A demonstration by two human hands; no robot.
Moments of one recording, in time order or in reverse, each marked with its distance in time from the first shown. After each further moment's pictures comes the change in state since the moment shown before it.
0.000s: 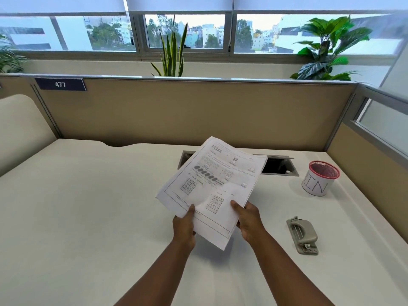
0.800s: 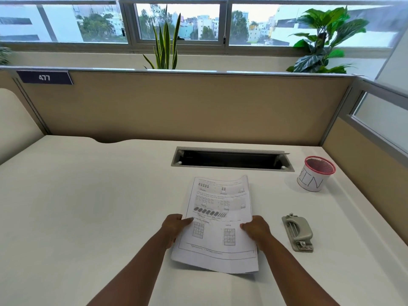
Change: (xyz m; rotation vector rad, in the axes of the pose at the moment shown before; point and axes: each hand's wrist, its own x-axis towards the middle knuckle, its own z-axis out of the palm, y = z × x) left_hand 0.034 0.008 -0.025 0.861 -0.179 -0.159; right_hand 0.028 0.017 -0.052 -0.927 0.162 0.115
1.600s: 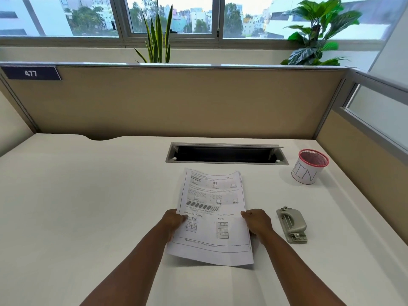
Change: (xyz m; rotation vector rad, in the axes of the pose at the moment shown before) left_hand -0.002 0.012 0.013 0.015 0.057 -0.030; right_hand 0.004 0.009 -0.009 0.001 0.087 -0.060
